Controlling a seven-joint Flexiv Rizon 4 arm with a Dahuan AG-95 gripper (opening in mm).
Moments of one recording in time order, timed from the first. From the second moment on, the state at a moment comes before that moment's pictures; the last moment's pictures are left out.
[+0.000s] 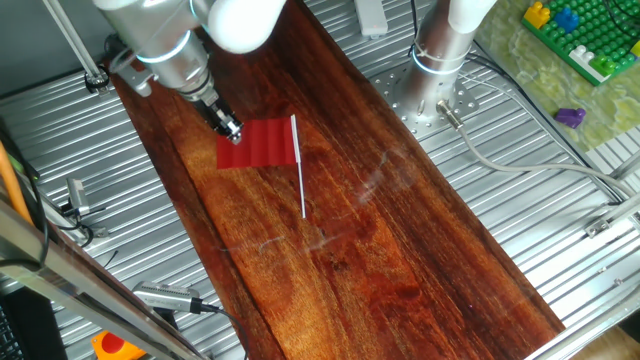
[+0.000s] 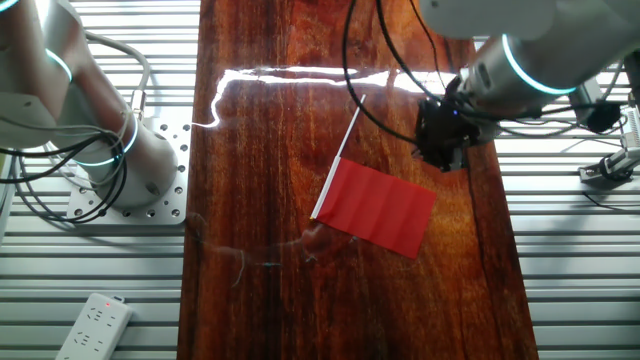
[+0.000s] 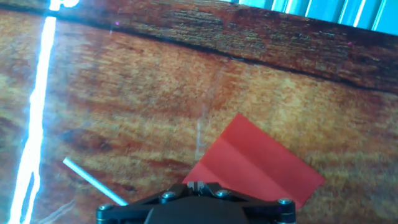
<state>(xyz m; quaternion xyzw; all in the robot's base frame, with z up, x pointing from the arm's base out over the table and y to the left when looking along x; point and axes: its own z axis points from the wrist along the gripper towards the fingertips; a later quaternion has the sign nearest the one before) 0.529 -0.025 0.116 0.14 -0.98 -0.07 0.10</state>
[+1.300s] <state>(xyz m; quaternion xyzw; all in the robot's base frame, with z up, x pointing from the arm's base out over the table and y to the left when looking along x) 0.539 -0.002 0.043 0.14 -0.98 -0.07 0.11</state>
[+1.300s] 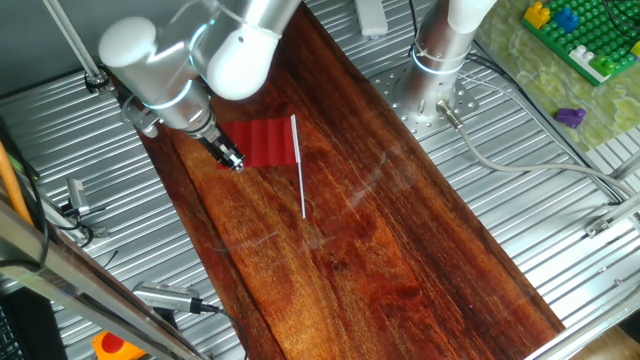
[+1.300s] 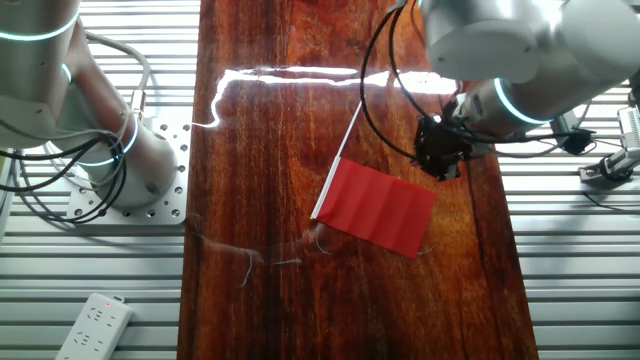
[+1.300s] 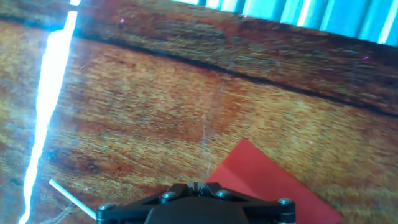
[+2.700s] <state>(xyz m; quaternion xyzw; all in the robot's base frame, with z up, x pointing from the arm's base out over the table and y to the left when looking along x) 0.540 -0.002 0.046 0.20 -0.97 -0.08 0.13</state>
